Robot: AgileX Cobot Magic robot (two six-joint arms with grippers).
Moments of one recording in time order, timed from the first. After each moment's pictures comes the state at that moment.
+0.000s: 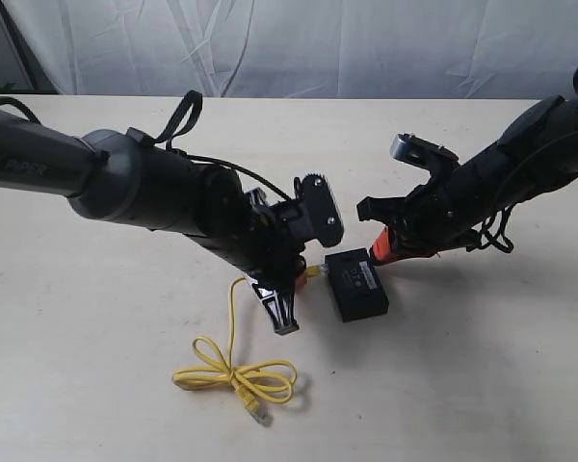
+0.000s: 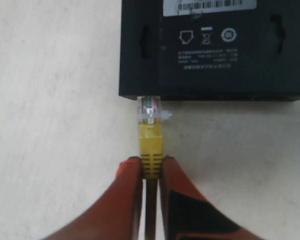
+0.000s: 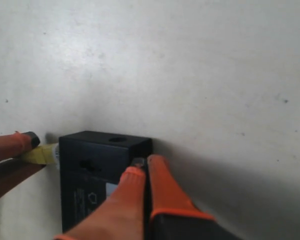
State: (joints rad) left arm -0.73 2.03 -1.13 -0.45 0.25 1.04; right arm 0.20 2.00 -1.05 0.94 0.69 -0.69
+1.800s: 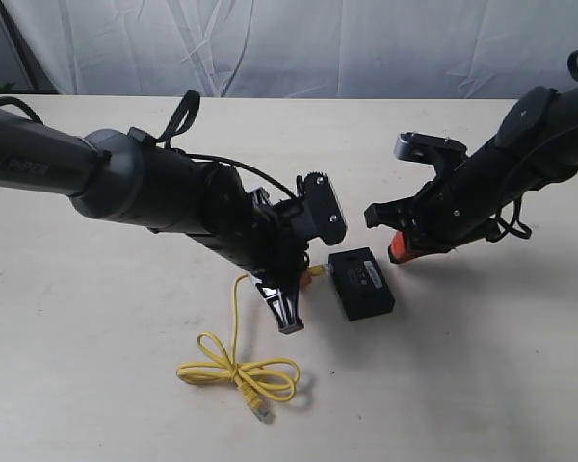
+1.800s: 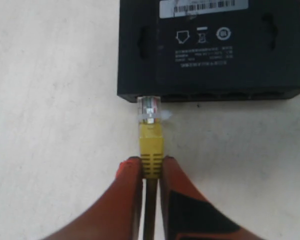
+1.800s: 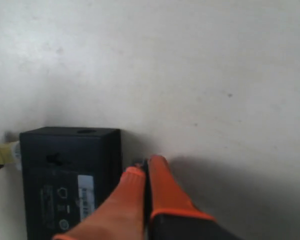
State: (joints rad) left arm -0.73 2.03 -1.13 -0.53 0.25 1.10; right arm 0.24 1.96 -1.05 0.69 0.60 -0.50
